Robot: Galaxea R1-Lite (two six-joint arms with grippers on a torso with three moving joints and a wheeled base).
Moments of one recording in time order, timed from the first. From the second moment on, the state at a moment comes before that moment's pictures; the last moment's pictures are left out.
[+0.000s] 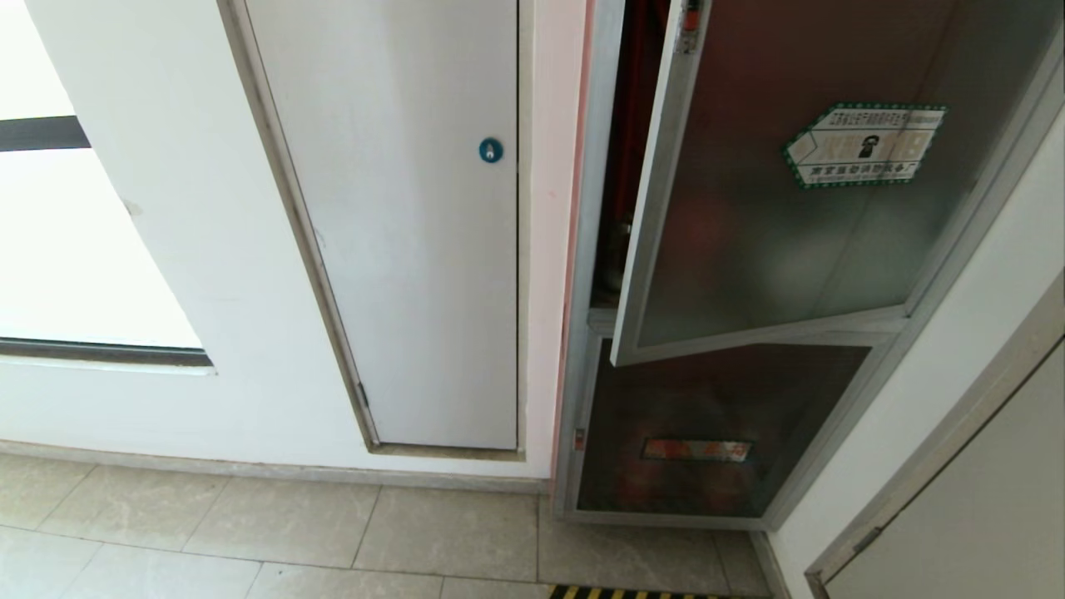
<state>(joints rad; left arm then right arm) 0.00 0.00 0.00 -0.06 0.01 -0.01 0.03 0.60 -0.58 -0.26 0.00 0.24</state>
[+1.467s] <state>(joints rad) 0.00 0.00 0.00 -0.06 0.01 -0.01 0.02 0.00 -0.08 -0.02 0.01 -0.11</state>
